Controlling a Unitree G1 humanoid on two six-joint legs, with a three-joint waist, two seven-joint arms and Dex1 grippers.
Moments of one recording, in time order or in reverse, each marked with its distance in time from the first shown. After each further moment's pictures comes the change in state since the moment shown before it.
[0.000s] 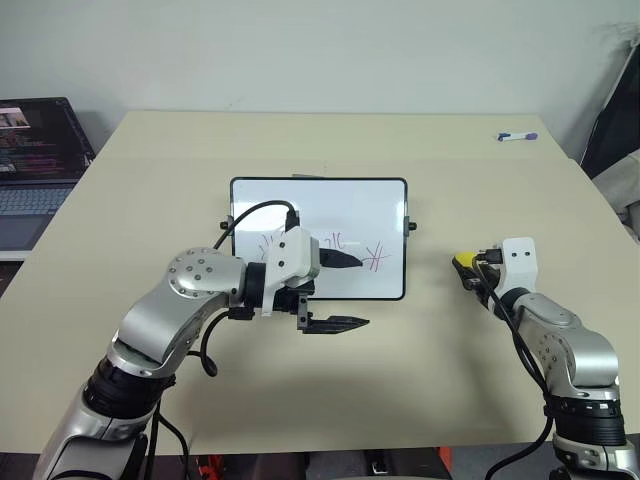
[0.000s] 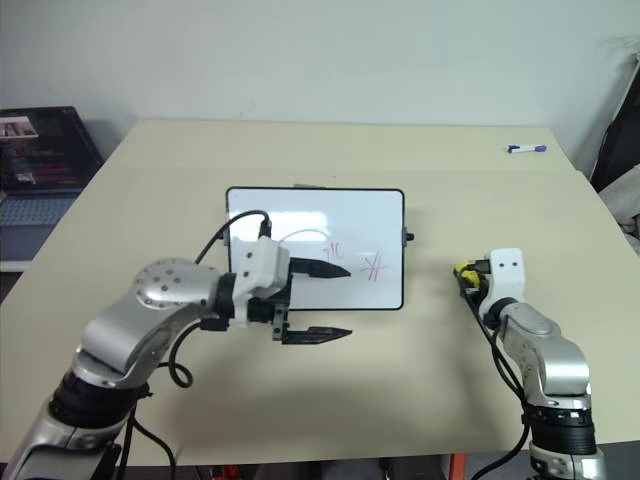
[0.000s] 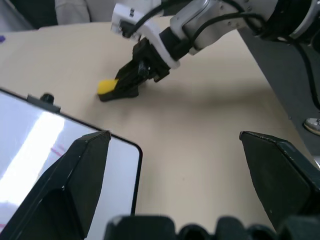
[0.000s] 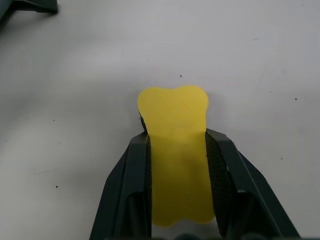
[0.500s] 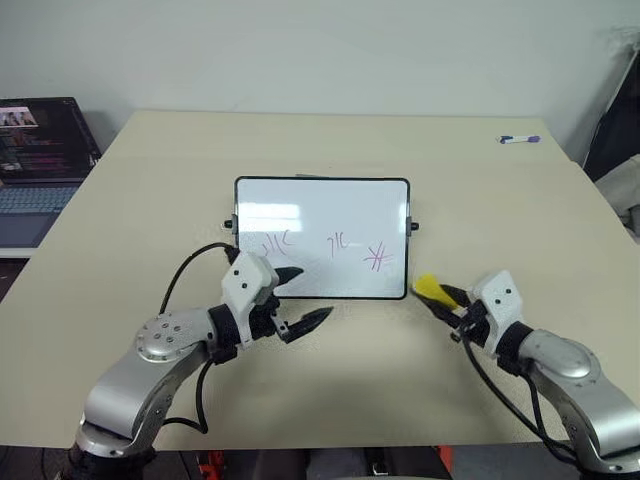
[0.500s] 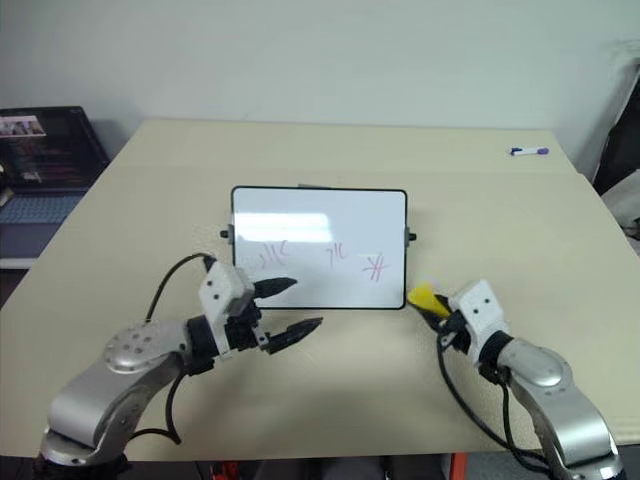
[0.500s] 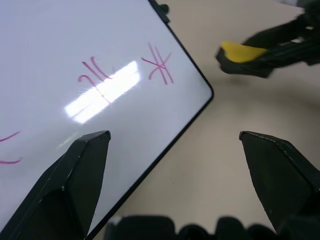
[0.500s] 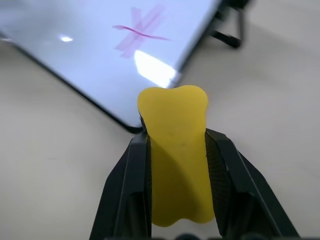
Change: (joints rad) left arm 0.388 -0.086 0.218 -0.187 0.002 0.147 0.407; right arm 0.313 -0.192 0.183 -0.347 -0.038 -0.350 0.355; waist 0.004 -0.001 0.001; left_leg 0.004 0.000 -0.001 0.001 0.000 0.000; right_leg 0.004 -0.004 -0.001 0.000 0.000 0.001
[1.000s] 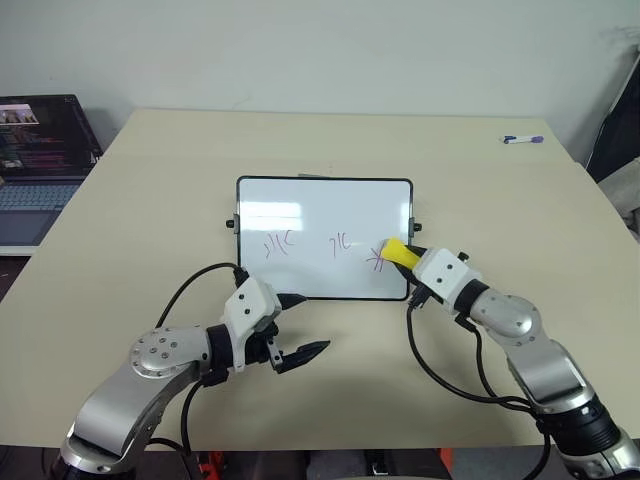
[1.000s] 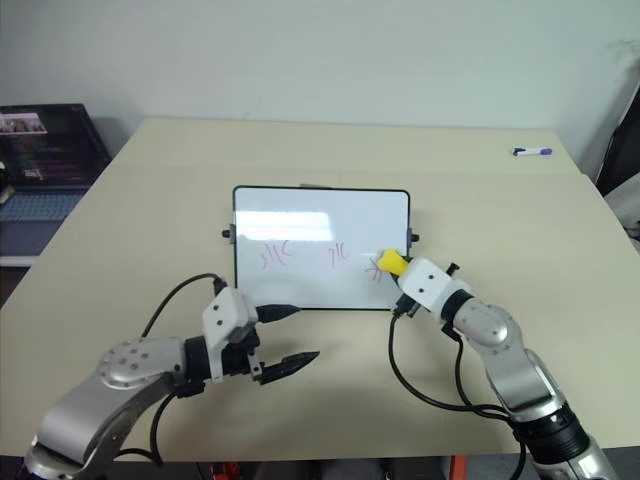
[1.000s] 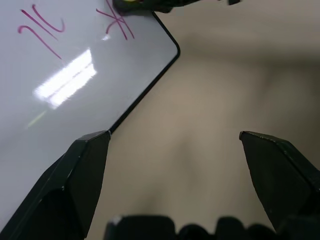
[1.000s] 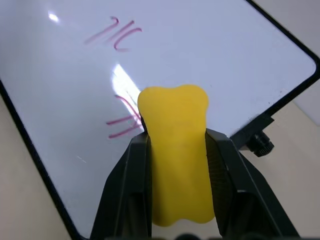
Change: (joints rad) left arm 0.069 0.111 -0.053 0.001 0.014 -0.055 -0.153; right arm -0.337 0.065 0.256 0.282 -0.418 -0.234 -0.093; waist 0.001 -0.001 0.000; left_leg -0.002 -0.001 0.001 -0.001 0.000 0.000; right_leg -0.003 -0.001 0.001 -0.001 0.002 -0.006
